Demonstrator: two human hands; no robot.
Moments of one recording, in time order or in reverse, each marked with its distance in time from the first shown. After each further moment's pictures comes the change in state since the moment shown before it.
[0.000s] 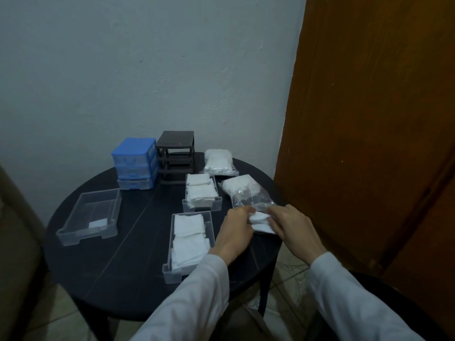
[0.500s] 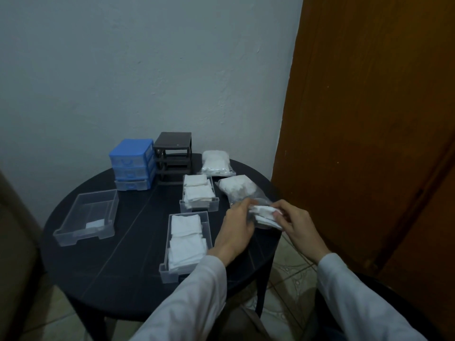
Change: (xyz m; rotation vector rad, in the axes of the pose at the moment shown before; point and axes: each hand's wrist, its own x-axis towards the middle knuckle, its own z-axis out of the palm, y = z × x) left_hand 0.000 0.001 0.004 -0.109 0.031 0.124; right_hand -0.004 0.015 -0.005 0.459 0.033 0.115
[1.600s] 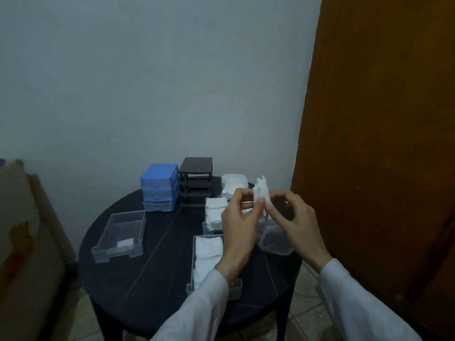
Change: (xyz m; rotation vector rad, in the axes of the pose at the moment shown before) left_hand -0.008 0.053 -0.057 -0.589 0.420 0.002; right_hand 0.024 -0.095 -0.004 0.311 0.256 -0.143
